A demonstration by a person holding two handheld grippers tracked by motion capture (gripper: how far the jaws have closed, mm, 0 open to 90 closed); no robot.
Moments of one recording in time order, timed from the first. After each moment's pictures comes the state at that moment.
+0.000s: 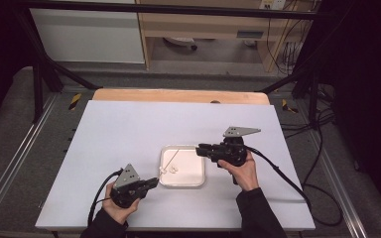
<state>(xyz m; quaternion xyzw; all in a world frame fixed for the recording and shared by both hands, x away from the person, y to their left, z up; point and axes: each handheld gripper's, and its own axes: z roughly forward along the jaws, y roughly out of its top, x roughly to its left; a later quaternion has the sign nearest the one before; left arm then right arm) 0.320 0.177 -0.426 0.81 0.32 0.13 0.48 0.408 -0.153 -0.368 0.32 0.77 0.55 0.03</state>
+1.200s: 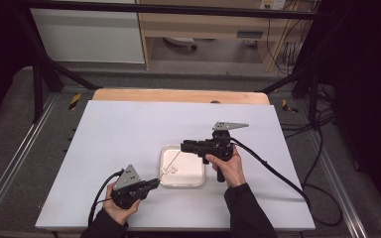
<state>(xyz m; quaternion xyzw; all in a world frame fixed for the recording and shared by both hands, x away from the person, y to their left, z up) 0.318 0.175 -0.424 0.81 0.30 0.13 0.49 0.420 -0.119 -0.365 0.32 0.73 0.60 -0.06</state>
